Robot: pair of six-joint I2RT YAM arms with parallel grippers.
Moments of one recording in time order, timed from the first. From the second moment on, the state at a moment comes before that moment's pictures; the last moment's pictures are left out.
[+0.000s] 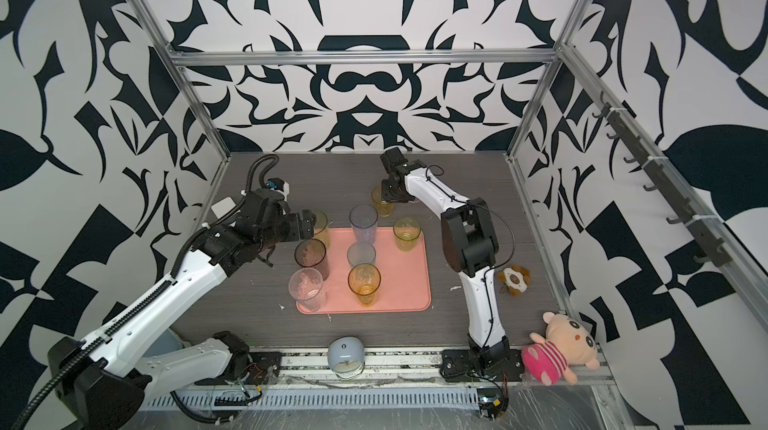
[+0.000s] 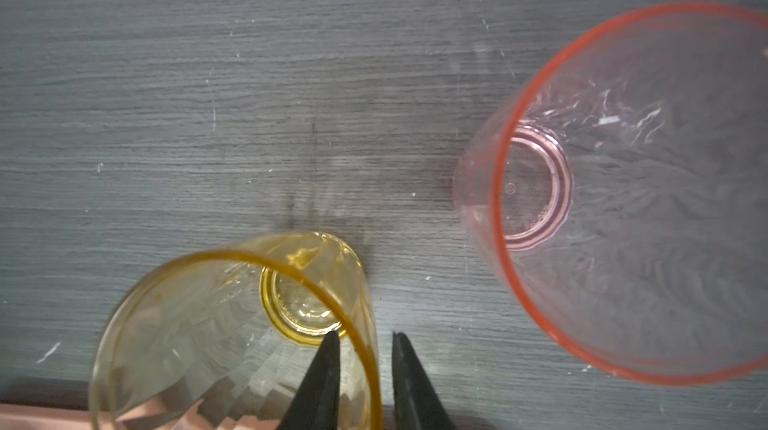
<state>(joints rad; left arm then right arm) -0.56 1.12 1.03 -0.66 -0.18 -0.46 0.45 2.16 1.83 -0.79 0.08 0.42</state>
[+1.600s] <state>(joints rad) -0.56 1.14 1.07 -0.65 -0.21 -0.46 0.44 1.67 1.76 -1.02 0.16 0.34</state>
